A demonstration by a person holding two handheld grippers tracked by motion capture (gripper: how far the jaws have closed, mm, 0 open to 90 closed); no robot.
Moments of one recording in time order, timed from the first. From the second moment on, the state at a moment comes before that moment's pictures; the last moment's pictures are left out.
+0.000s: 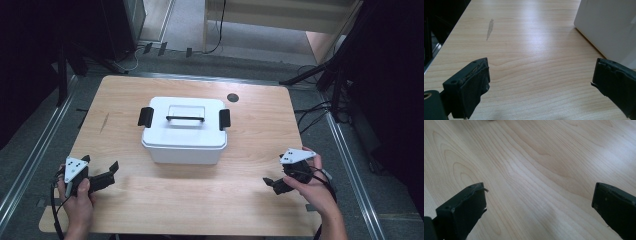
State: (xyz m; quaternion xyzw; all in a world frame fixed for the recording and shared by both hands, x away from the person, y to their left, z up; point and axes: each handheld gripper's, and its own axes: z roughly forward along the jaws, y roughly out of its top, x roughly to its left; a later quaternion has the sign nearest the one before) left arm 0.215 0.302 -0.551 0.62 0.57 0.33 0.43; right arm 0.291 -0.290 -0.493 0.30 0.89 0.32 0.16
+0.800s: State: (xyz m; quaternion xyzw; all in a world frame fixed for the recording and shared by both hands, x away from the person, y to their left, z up) left arm 0.215 0.301 -0.551 0.62 0.57 0.33 0.43; right arm 0.245 -0.339 -0.532 0.41 0.79 0.41 0.19
